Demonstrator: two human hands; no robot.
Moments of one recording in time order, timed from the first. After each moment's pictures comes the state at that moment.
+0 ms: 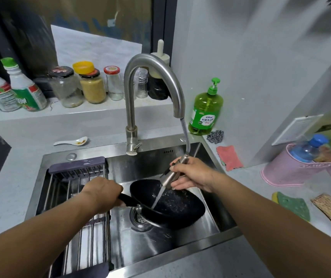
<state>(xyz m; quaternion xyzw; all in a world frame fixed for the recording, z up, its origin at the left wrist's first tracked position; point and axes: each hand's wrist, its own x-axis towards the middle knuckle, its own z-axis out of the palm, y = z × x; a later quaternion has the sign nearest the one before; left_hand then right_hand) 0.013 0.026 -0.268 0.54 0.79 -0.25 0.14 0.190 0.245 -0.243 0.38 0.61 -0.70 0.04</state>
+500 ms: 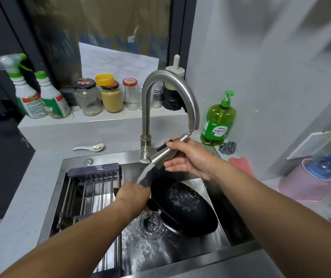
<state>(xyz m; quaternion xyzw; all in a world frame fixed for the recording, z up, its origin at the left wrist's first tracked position) 0.049 0.053 -0.262 0.52 0.82 -0.23 0.06 0.141 0.221 -0.165 0.25 0.57 -0.78 -0.03</state>
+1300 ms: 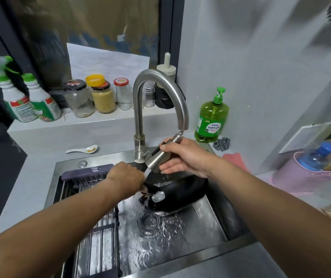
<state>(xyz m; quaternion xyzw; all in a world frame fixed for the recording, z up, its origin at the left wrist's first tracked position) 0.020 0.070 -0.220 0.56 0.78 -0.28 0.02 0.149 0.221 -0.157 0.26 0.61 -0.75 -0.01</state>
